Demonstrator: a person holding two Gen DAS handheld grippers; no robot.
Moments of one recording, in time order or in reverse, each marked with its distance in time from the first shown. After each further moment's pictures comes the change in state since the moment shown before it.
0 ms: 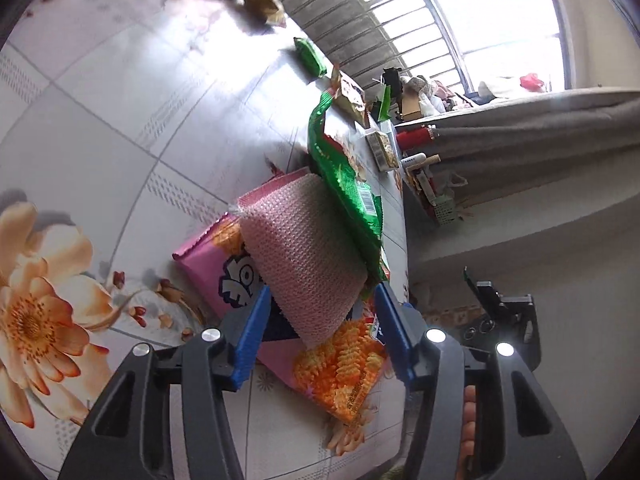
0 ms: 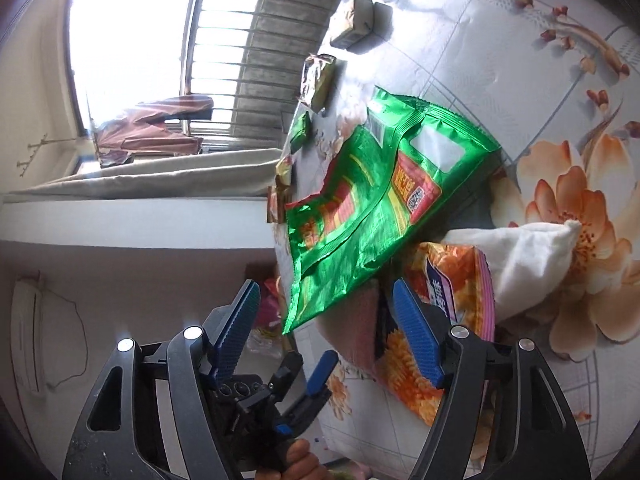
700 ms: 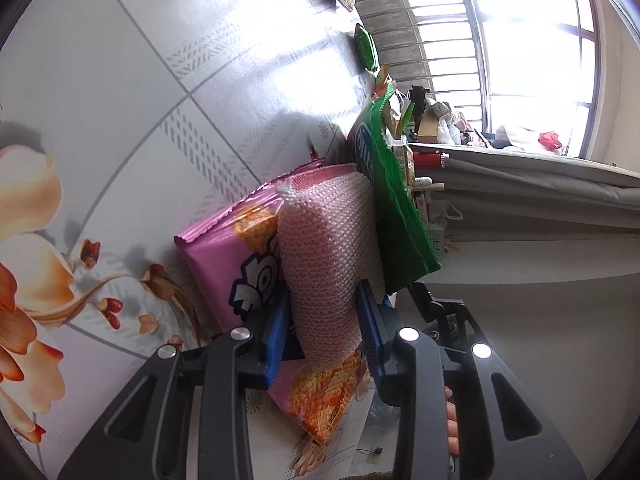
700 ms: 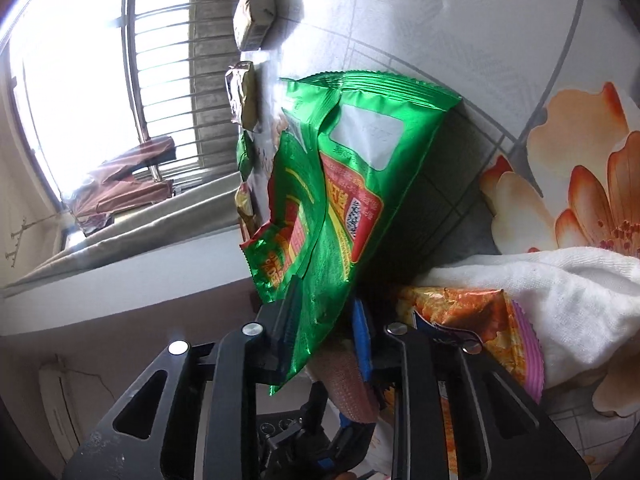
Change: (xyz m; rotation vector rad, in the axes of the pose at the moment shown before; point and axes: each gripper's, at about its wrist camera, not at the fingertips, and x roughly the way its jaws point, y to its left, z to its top) left arm 0.017 0.034 0.001 -0.233 0.003 -0.081; right arm 0.031 -0.043 0.017 0.281 0.006 -0.007
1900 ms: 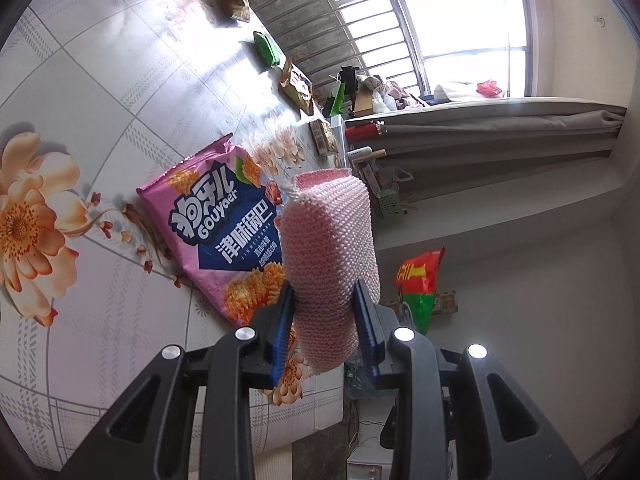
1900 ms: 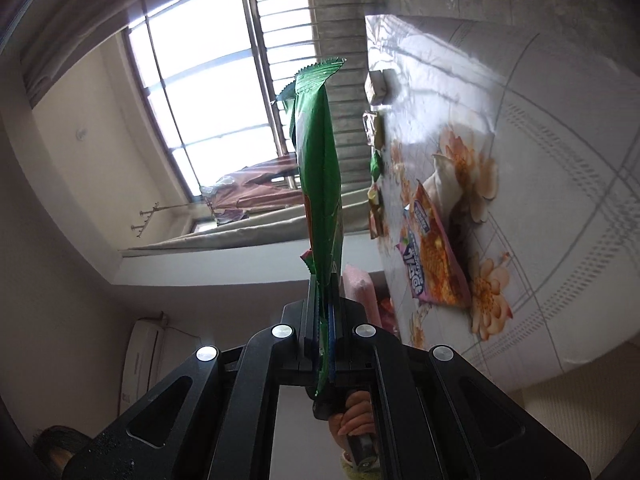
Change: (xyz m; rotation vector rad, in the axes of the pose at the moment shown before) left arm -0.074 -0.049 -0.065 0.233 0.027 -0.116; right arm -0.213 -0.093 -0.108 -0.122 -0.113 0.496
